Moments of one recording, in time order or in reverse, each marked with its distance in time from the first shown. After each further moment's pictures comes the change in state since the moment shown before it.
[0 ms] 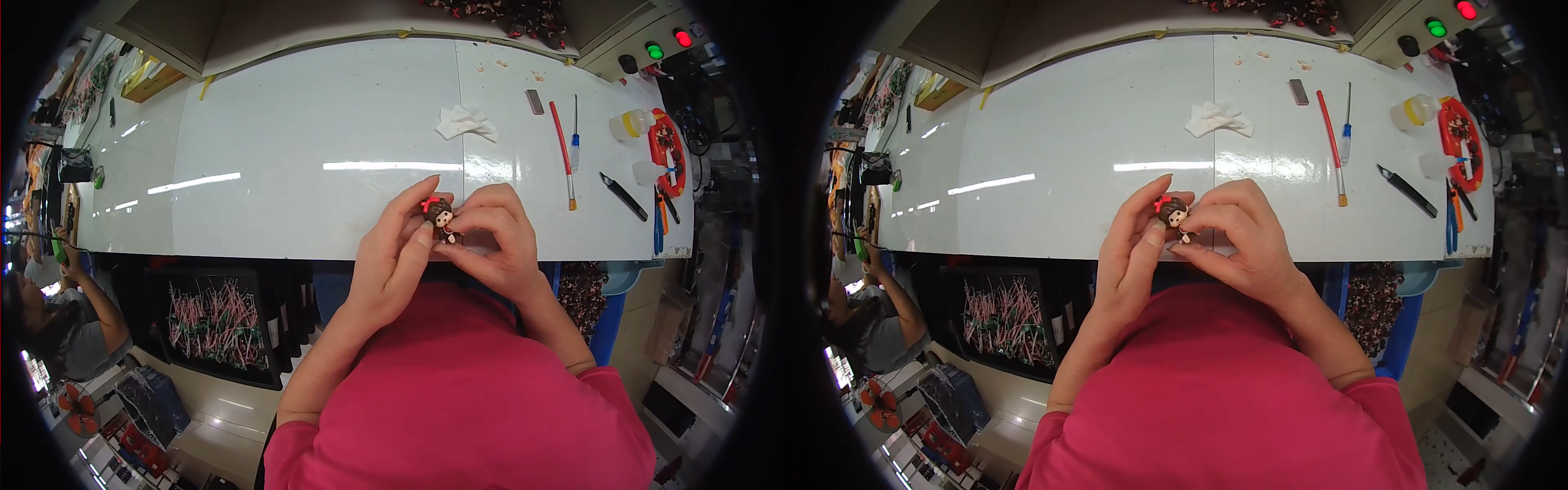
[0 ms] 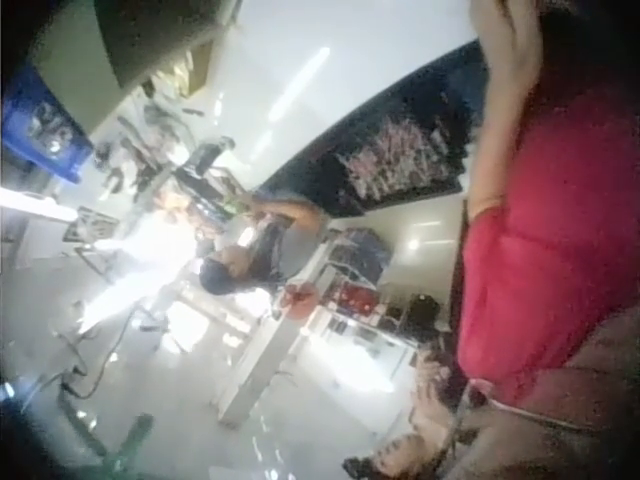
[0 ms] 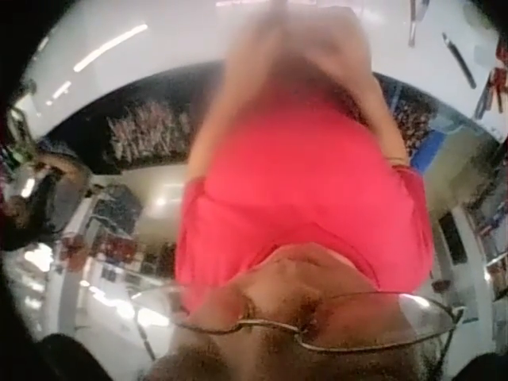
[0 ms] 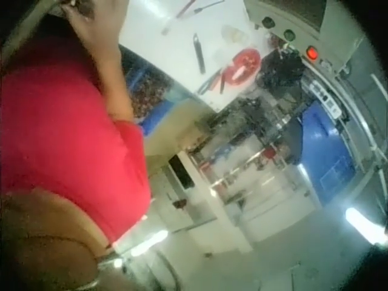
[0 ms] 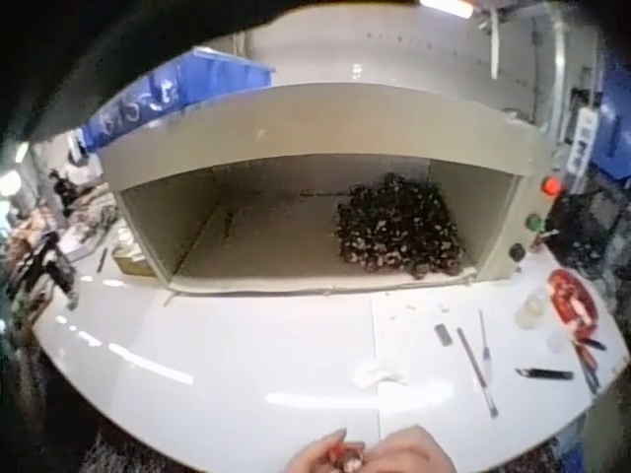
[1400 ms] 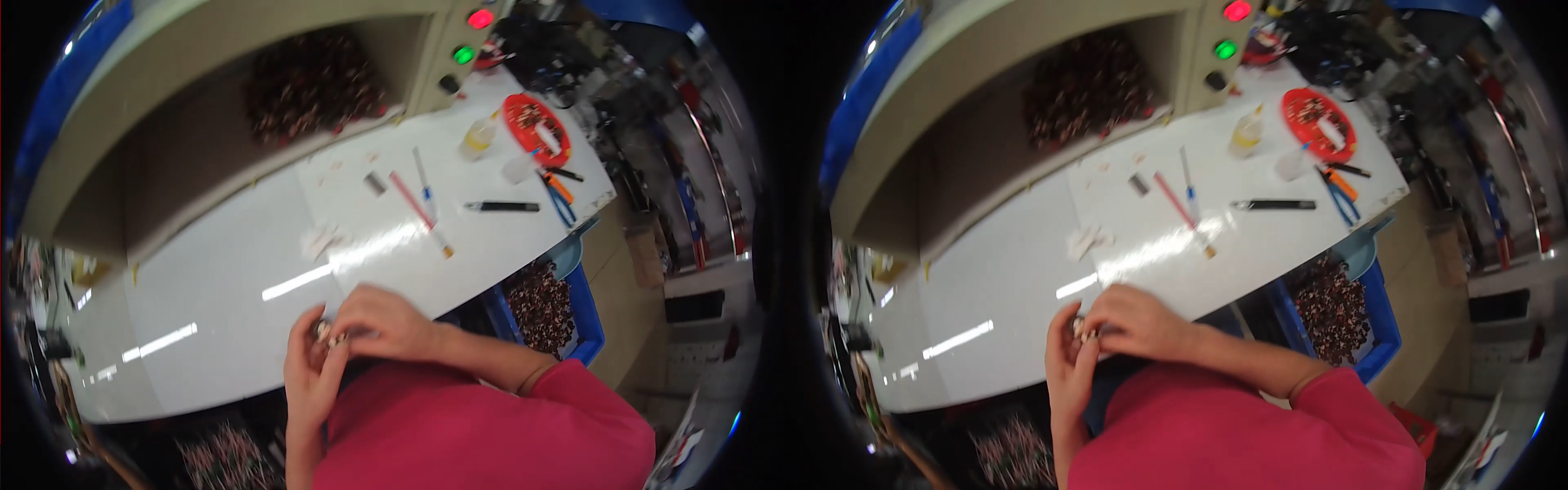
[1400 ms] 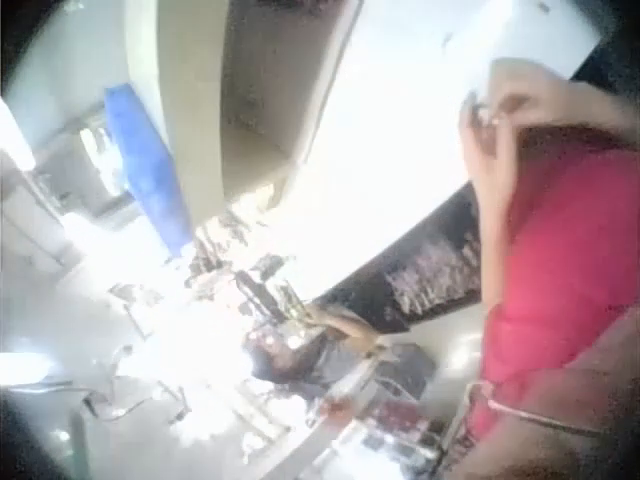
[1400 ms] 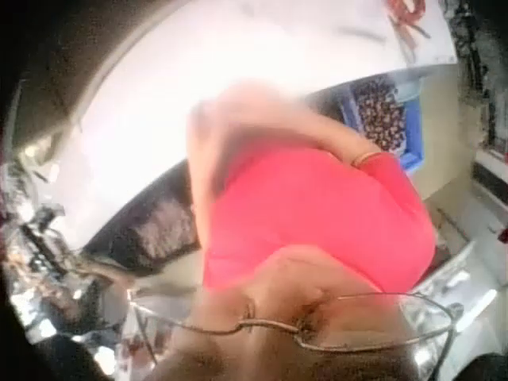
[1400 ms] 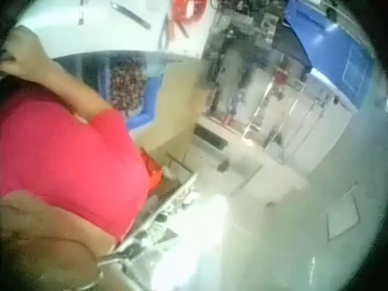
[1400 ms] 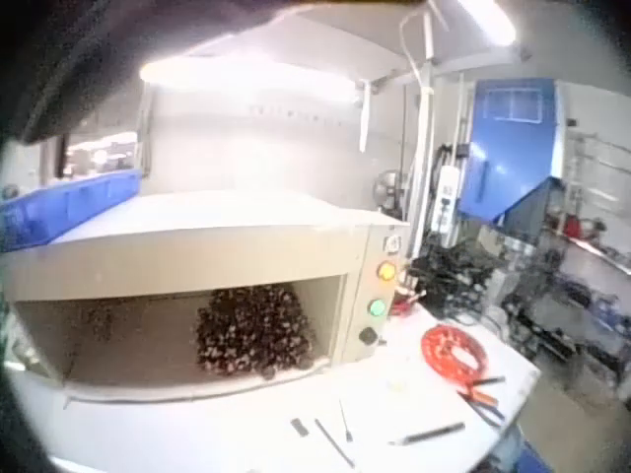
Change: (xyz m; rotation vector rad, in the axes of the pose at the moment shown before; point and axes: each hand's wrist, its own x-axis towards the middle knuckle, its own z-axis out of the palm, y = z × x) left_hand 0.006 0.014 0.015 0.031 0.009 -0.151; right_hand 0.009 0.001 -0.020 0.155 -0.085 0.072
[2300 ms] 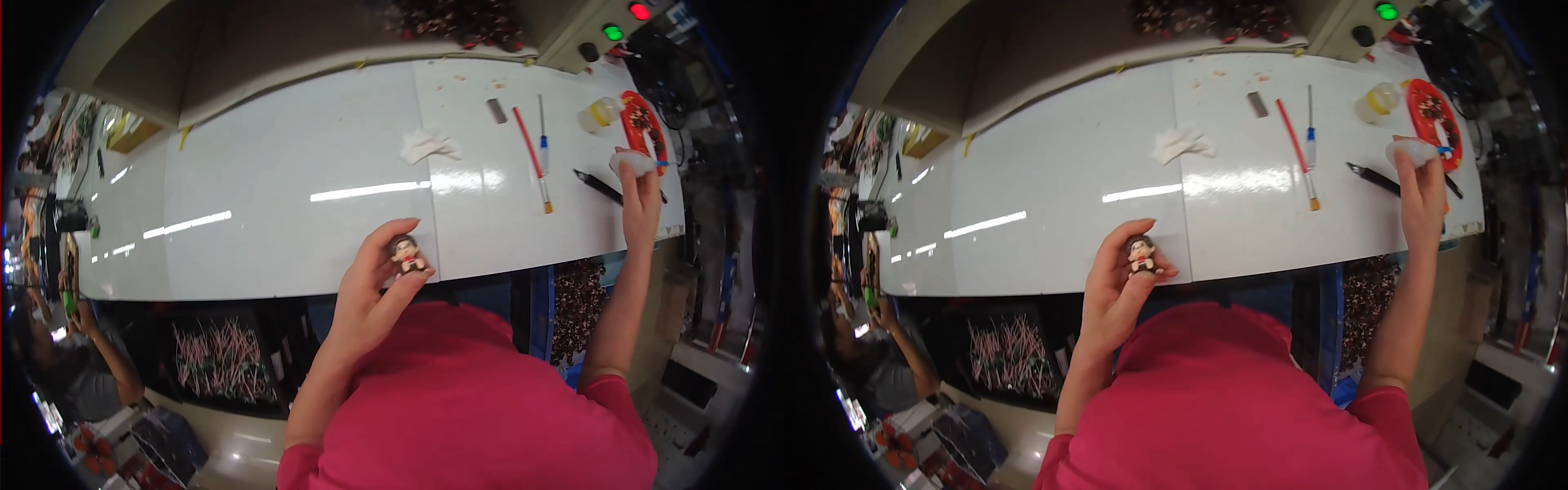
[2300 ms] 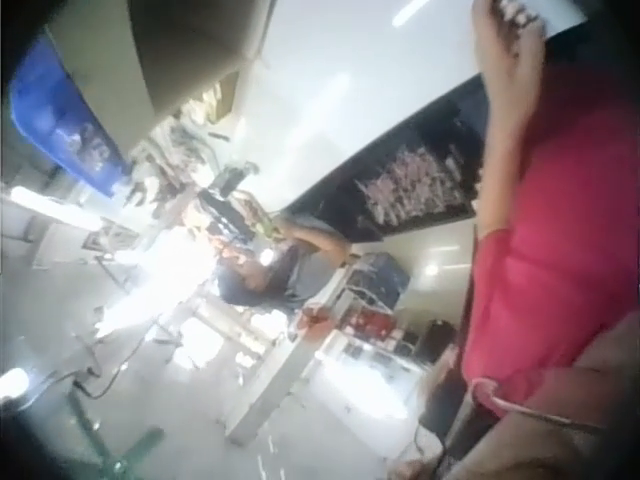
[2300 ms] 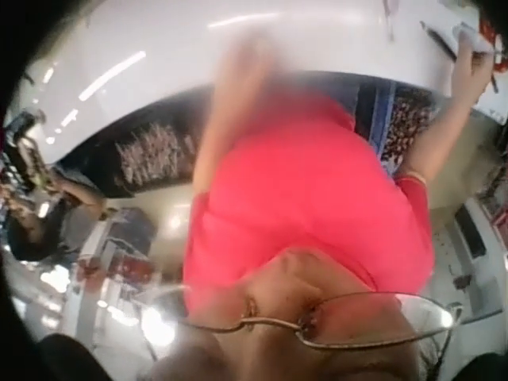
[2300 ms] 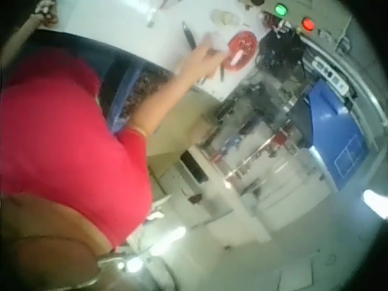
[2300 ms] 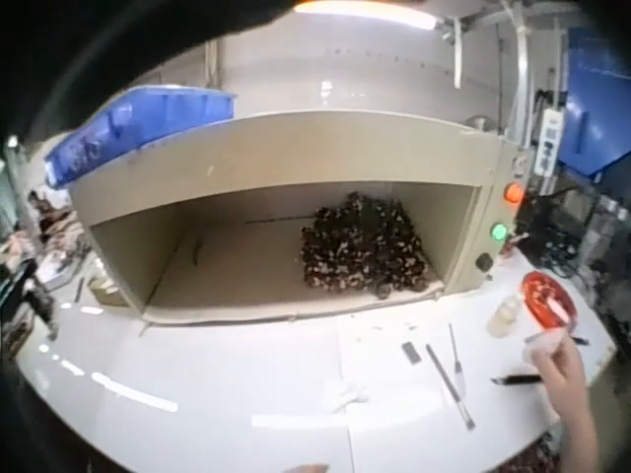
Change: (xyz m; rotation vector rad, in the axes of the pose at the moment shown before) left_hand -0.005 -0.015 -0.046 -0.075 -0.130 0.033; right_hand -0.035 0.007 -0.147 -0.568 0.678 0.535
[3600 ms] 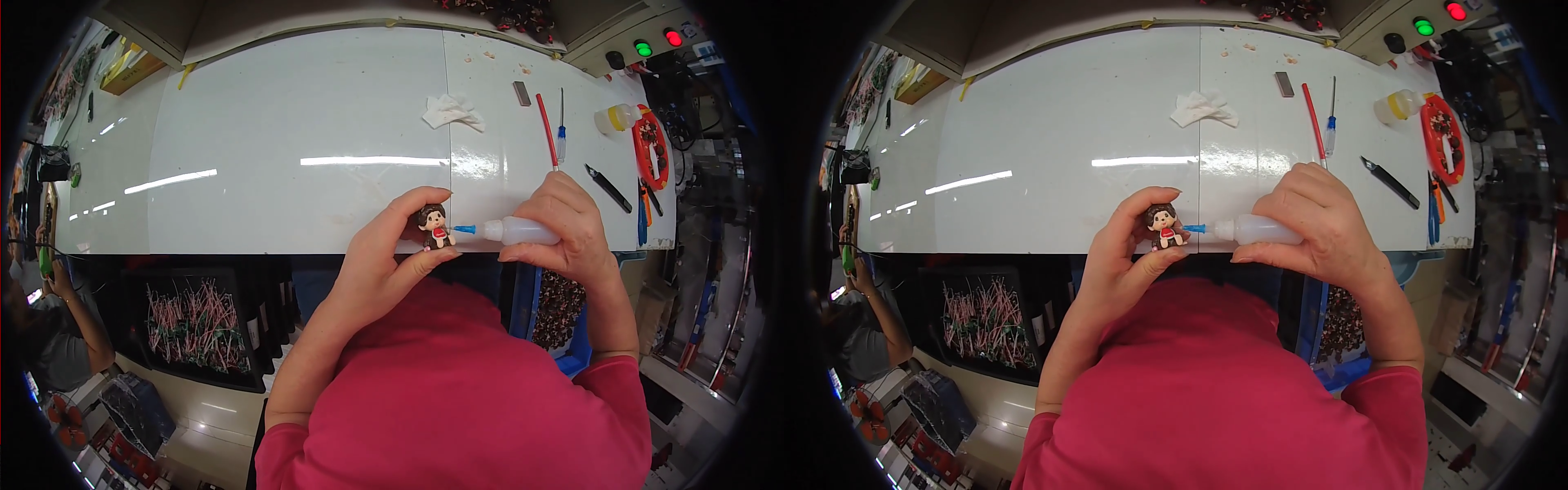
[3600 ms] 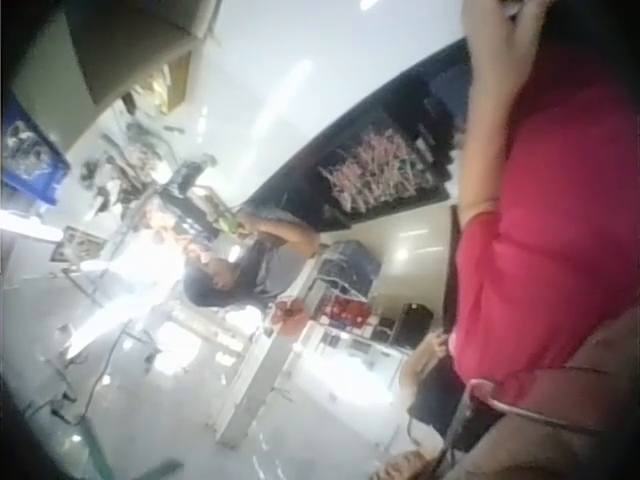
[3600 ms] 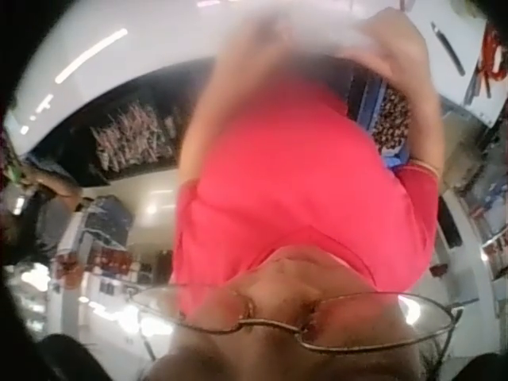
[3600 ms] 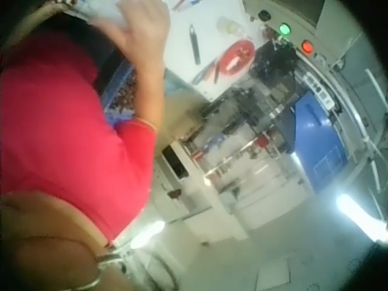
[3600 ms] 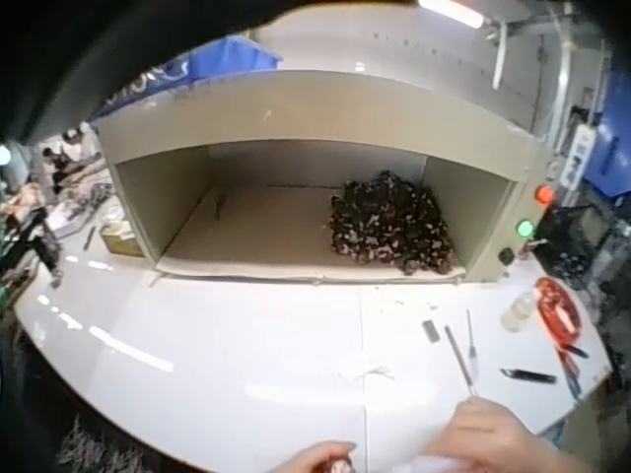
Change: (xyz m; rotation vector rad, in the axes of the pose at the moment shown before) left_hand -0.016 -0.005 -0.008 0.201 0.019 0.106; right_hand -0.064 -0.110 0.068 -0.043 -0.775 -0.830
